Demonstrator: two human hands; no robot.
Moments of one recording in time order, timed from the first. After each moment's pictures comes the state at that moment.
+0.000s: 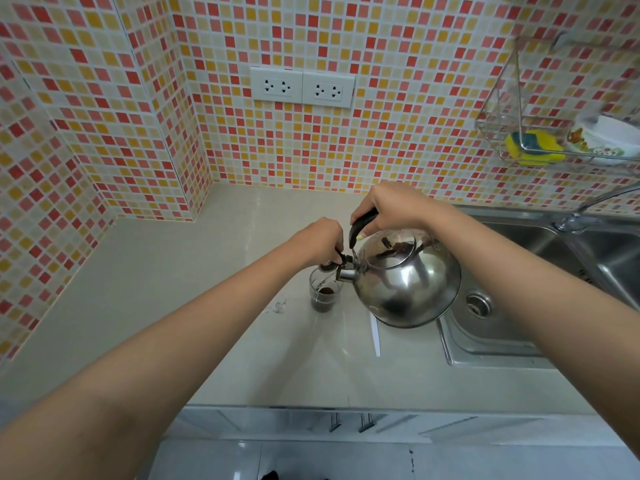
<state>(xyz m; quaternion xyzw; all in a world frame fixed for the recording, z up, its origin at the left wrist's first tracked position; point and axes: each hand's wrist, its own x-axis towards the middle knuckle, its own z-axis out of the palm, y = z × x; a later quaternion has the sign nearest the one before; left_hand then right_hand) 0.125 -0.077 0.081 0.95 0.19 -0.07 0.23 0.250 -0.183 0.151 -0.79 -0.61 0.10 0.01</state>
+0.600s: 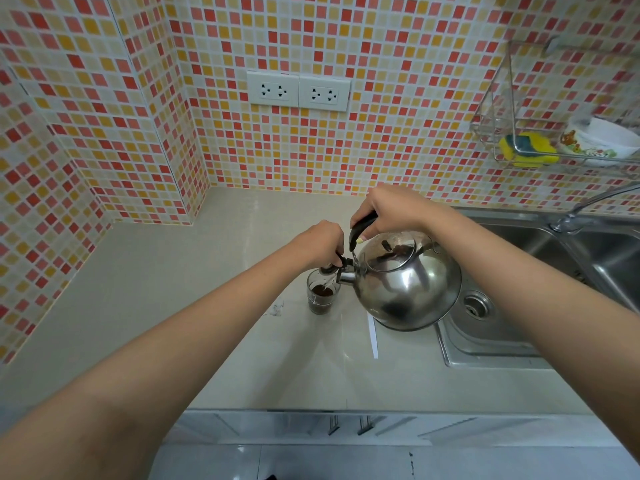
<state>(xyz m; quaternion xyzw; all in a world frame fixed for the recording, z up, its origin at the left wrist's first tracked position) 0.128 -0.084 0.086 0.95 0.19 -0.08 0.23 0.251 -0.189 0.153 -0.79 -0.61 0.09 0.00</state>
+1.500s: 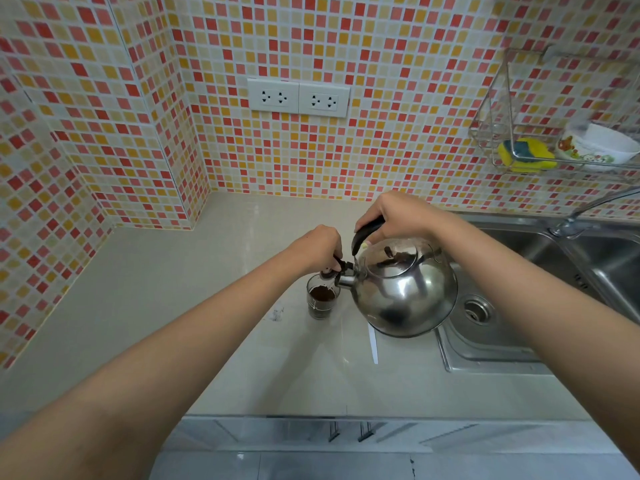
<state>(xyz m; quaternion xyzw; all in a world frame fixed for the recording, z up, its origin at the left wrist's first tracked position) 0.126 -0.081 0.086 0.95 0.18 -0.07 0.23 0.256 -0.198 0.154 -0.79 -0.60 0.13 0.03</state>
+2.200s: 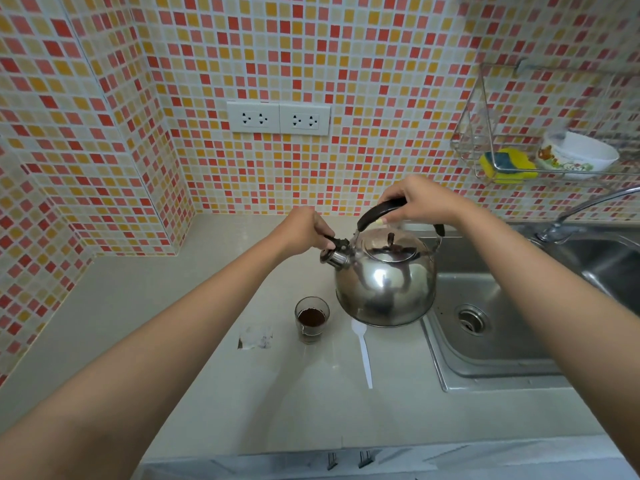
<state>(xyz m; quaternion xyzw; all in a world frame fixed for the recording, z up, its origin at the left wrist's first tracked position) 0.158 -0.045 0.119 0.90 0.20 0.04 0.37 0.309 -0.217 0.189 -0.83 -0.52 0.14 0.15</state>
